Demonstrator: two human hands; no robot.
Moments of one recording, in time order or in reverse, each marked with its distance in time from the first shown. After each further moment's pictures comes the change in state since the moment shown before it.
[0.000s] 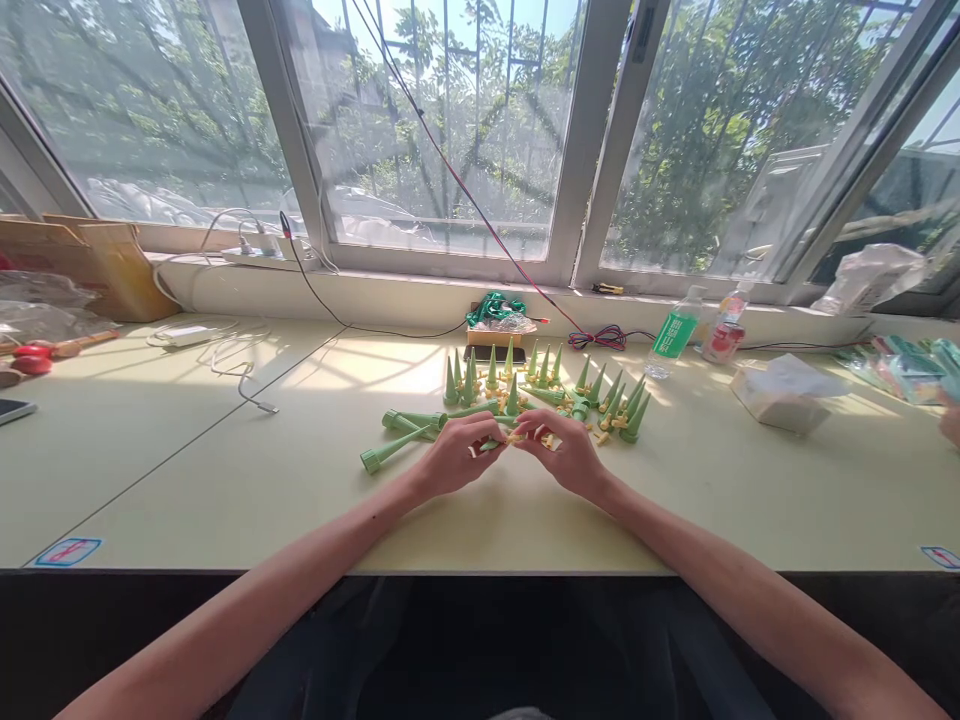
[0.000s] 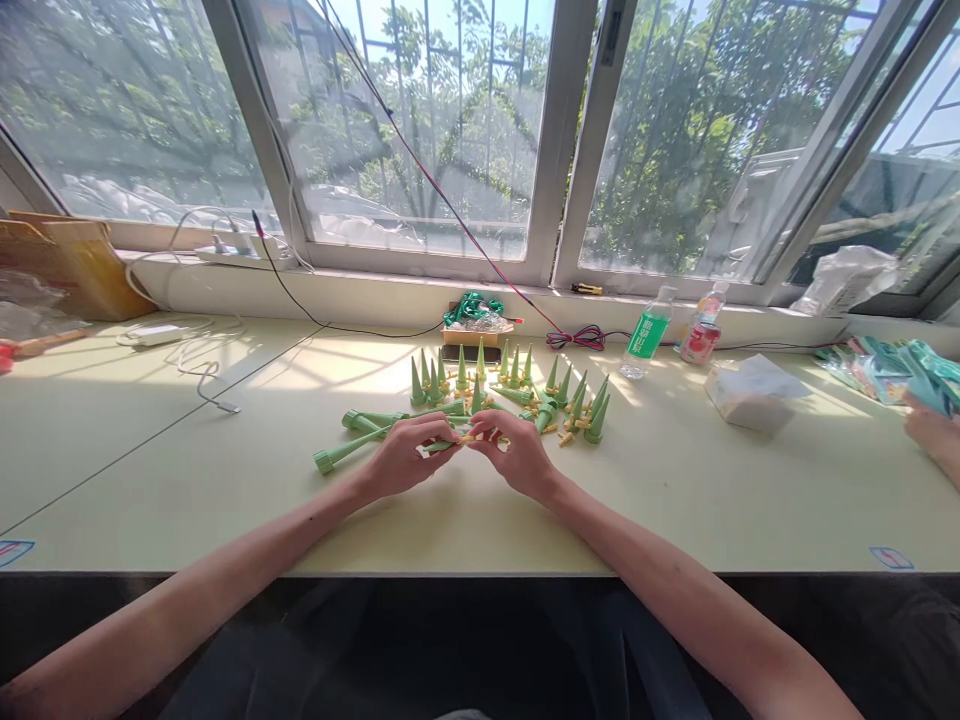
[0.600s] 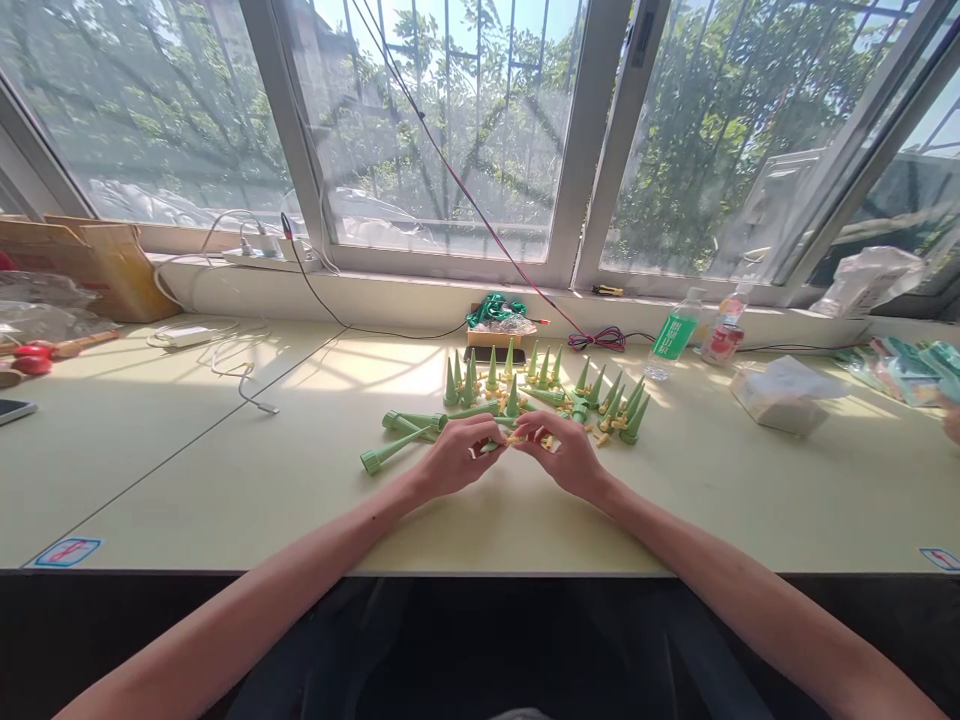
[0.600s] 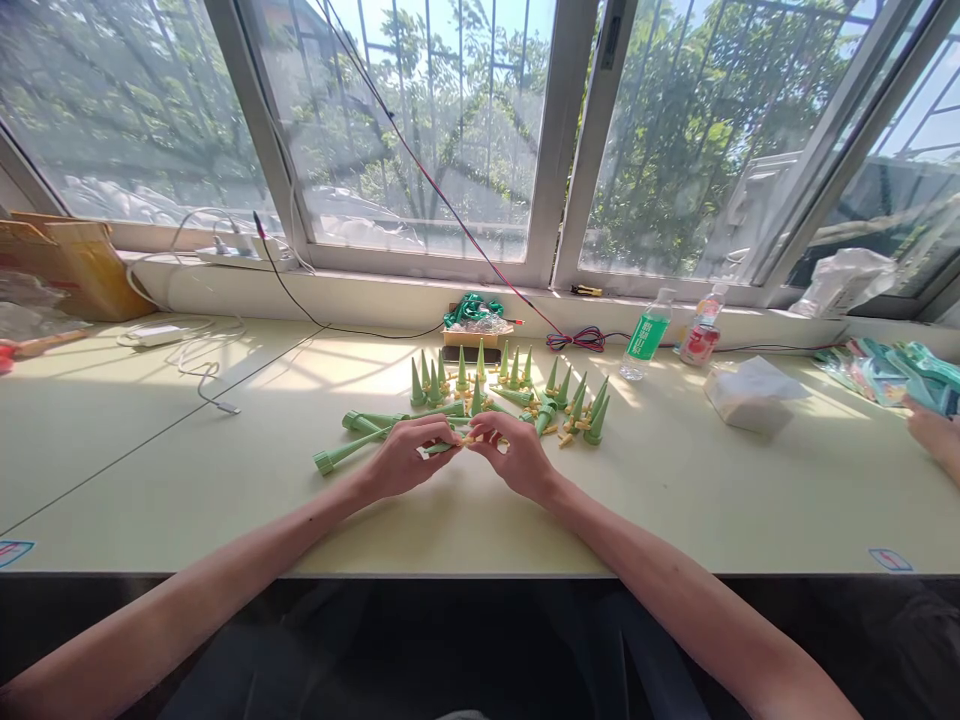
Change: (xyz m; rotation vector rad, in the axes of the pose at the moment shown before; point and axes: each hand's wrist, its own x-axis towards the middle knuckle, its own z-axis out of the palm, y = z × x) left_hand 0.000 0.001 -0.001 0.015 -0.017 0.000; right_hand -0.001 0.003 0.001 0.014 -0.007 0.007
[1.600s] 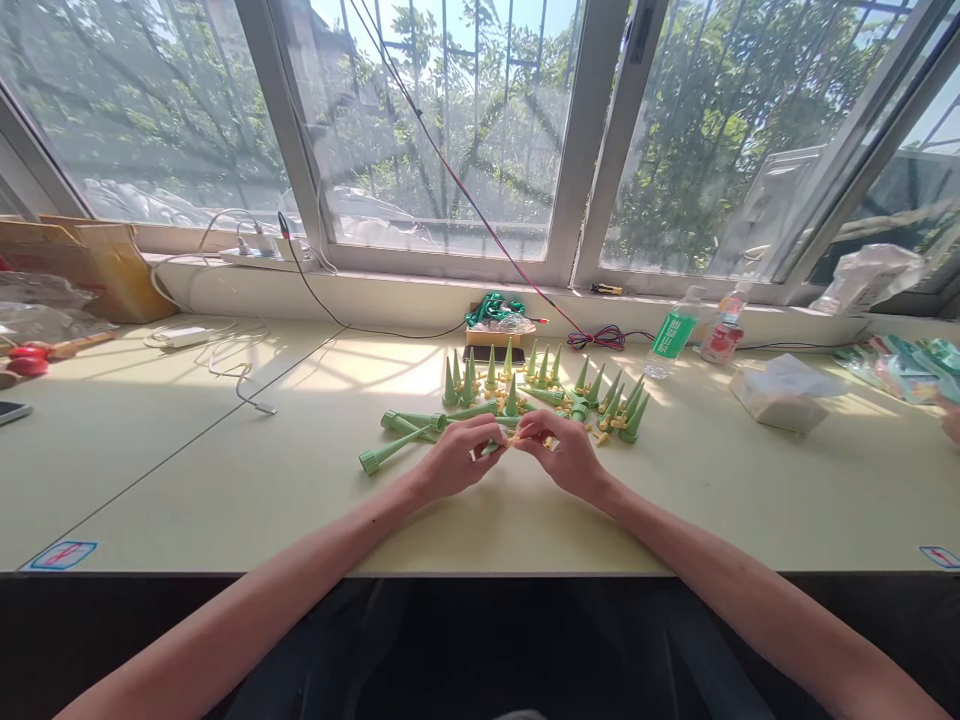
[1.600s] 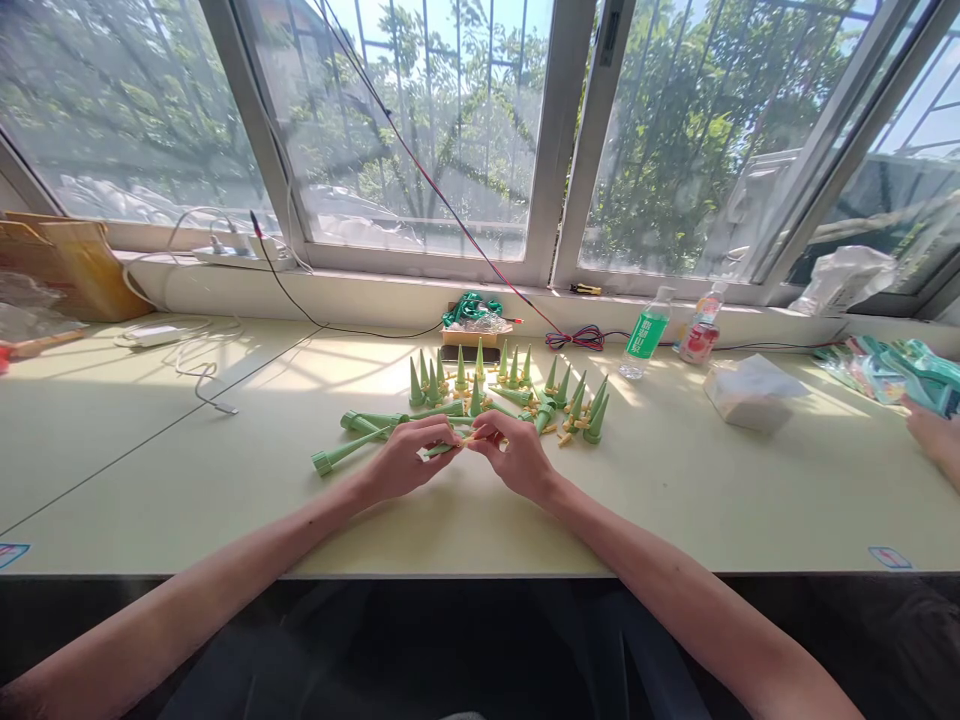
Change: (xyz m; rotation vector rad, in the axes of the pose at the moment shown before) left_hand -0.002 -0.005 0.003 0.018 -0.006 0.057; right_hand -0.001 0.003 0.001 -0.031 0.024 0.043
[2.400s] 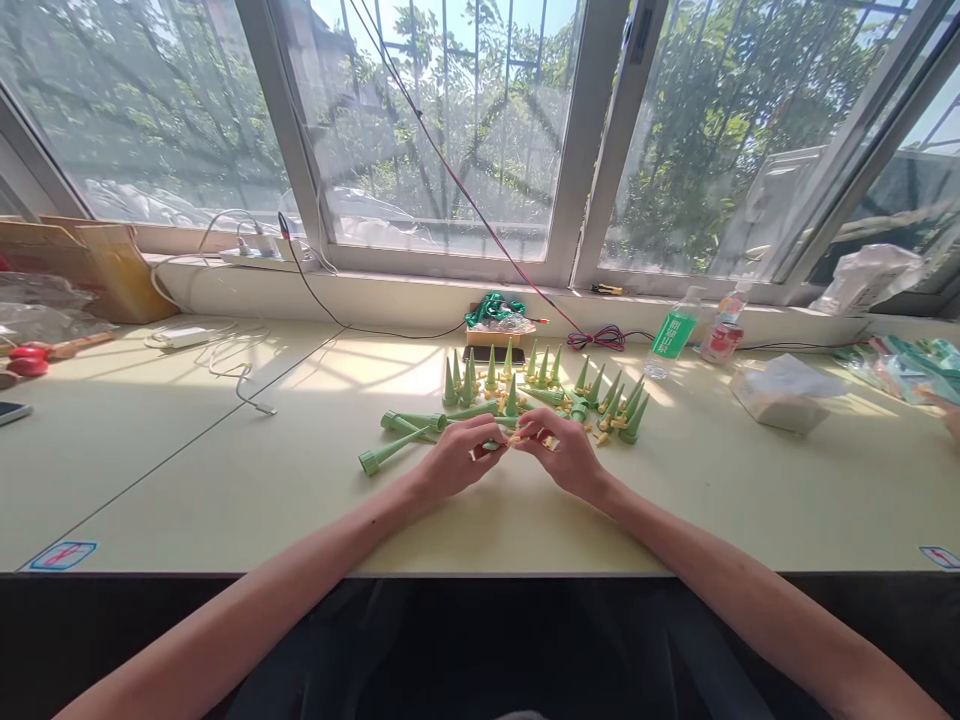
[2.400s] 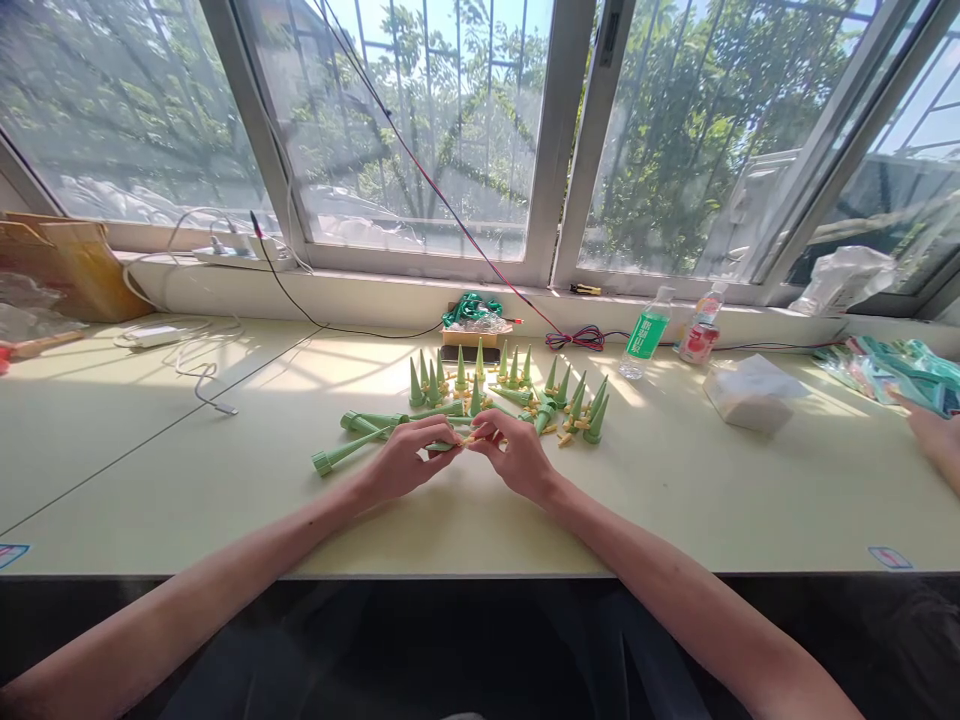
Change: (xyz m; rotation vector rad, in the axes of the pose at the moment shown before) left_hand 0.001 0.003 0.001 -0.006 0.024 -0.023; right_hand 0.000 0.001 0.000 0.003 -0.013 0.010
